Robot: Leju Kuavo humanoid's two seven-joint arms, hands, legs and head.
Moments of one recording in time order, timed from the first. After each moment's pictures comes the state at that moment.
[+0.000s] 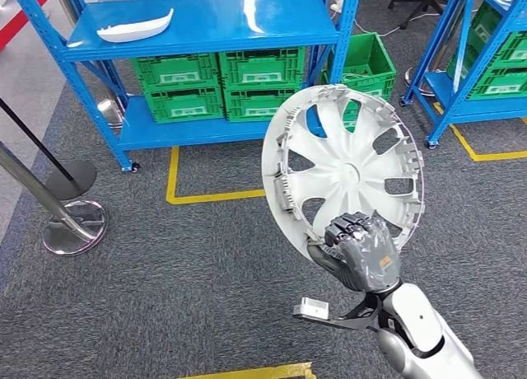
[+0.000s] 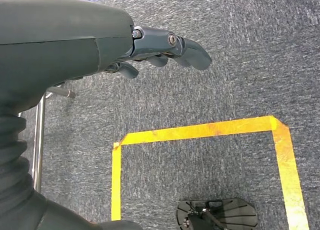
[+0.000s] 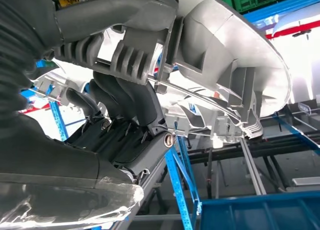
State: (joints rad) left arm -0.07 -0.14 0.88 -0.20 -1.13 0.34 -0.27; right arm 0.13 -0.28 0.29 -1.76 1.24 -0.56 -0.12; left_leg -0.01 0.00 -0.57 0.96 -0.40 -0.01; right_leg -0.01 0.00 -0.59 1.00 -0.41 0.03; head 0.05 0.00
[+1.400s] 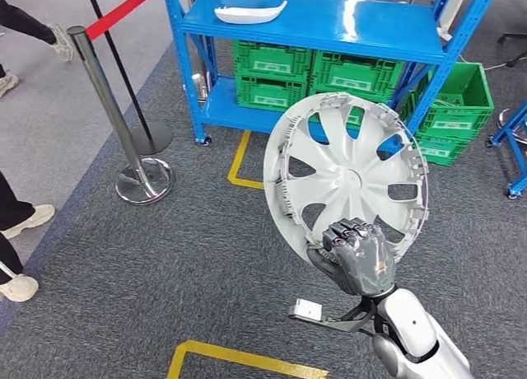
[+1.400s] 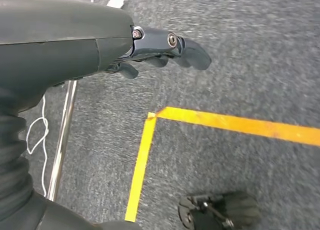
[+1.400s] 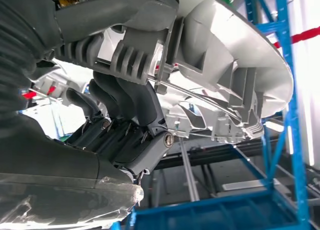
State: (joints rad) left arm -0.06 -0.14 0.90 -0.20 -1.14 0.33 -0.26; right arm 0.14 -0.25 0.30 -1.72 1.32 -0.58 -0.08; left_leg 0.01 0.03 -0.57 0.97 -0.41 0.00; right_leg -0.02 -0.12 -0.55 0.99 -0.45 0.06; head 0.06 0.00
